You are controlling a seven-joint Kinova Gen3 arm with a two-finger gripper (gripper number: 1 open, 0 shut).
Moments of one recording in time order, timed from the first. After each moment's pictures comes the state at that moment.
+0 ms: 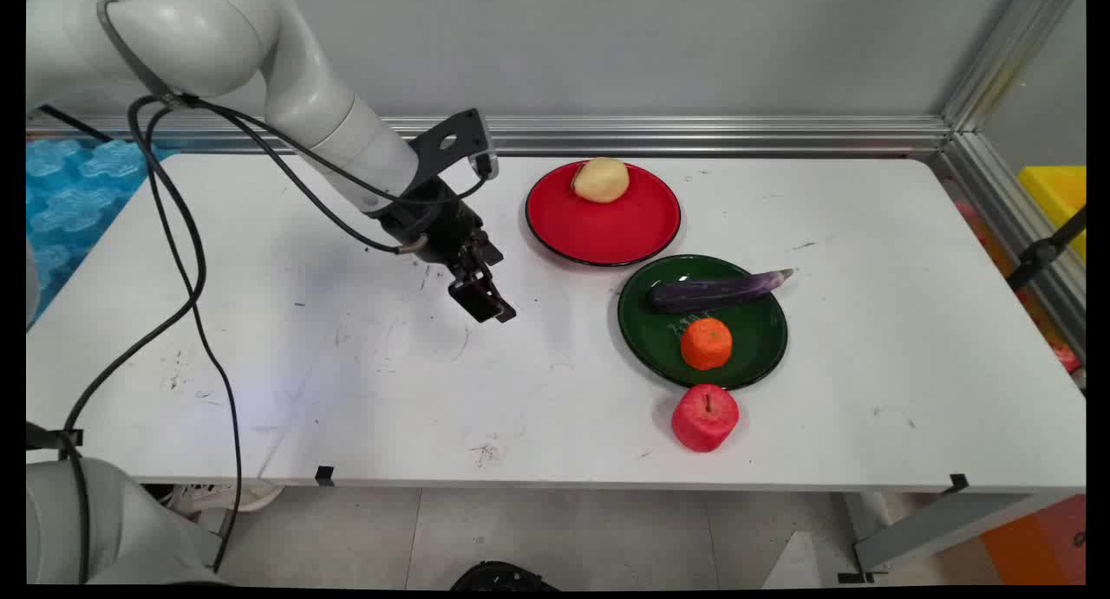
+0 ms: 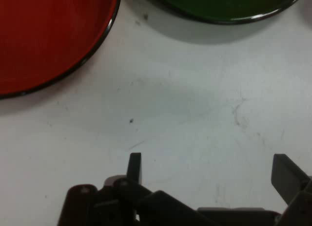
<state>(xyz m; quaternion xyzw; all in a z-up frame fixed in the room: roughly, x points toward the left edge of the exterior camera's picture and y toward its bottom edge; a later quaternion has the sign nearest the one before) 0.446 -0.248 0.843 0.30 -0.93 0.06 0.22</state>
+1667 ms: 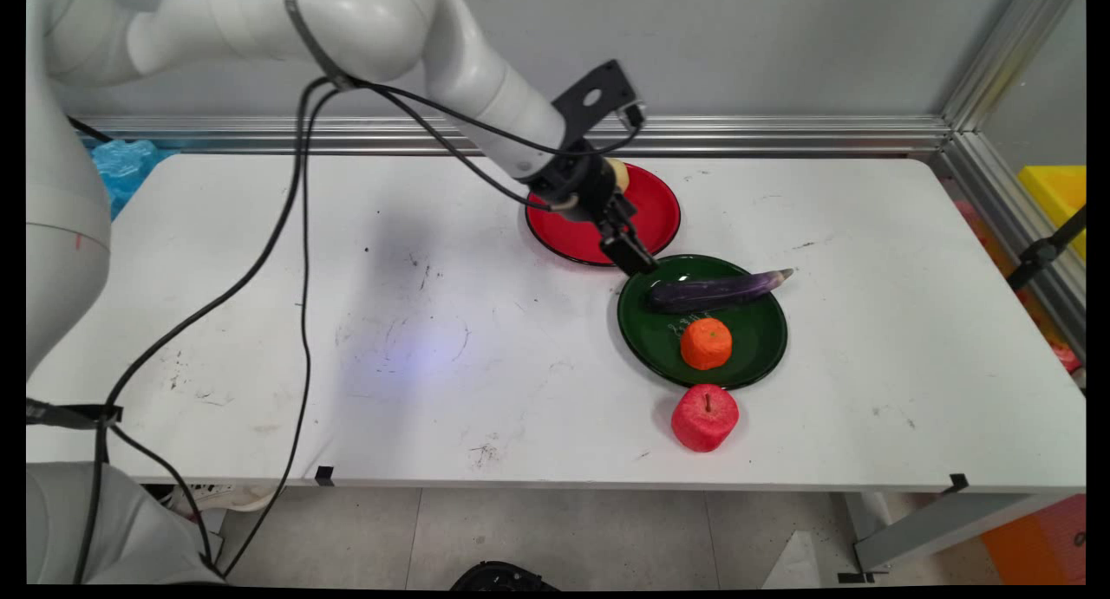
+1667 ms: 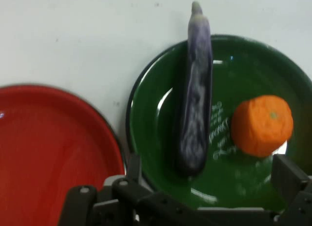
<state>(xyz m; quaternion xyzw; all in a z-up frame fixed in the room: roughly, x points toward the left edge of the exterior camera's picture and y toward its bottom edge) 0.339 -0.331 0.849 0.27 -0.91 0.10 0.31</state>
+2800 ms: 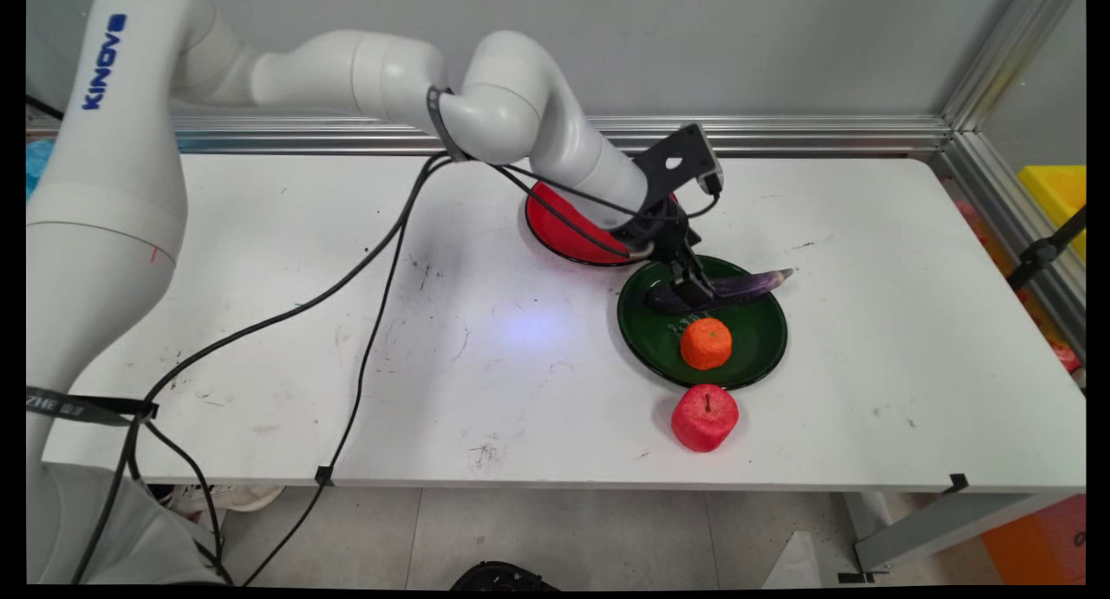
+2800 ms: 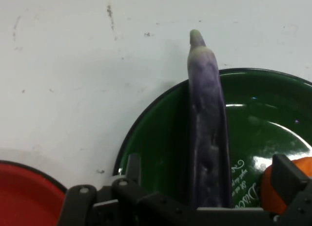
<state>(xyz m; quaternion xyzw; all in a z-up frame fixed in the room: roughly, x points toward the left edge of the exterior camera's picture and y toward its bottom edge) 0.267 -0.367 0.775 0.23 -0.91 0.13 0.32</state>
